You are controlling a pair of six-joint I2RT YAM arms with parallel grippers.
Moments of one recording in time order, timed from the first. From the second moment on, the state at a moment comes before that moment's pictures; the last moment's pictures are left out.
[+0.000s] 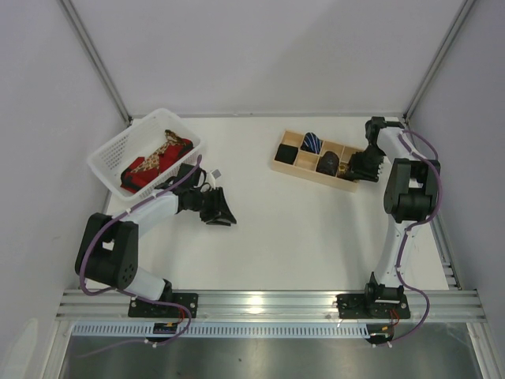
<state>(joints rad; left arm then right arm) -0.29 1.49 0.82 -0.43 0.63 -0.46 -0.06 2.14 1.74 -1.12 -0.08 1.83</state>
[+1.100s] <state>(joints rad) -0.29 1.46 0.82 -0.43 0.63 -0.46 -0.07 2.08 1.76 -1.16 -0.08 1.75</state>
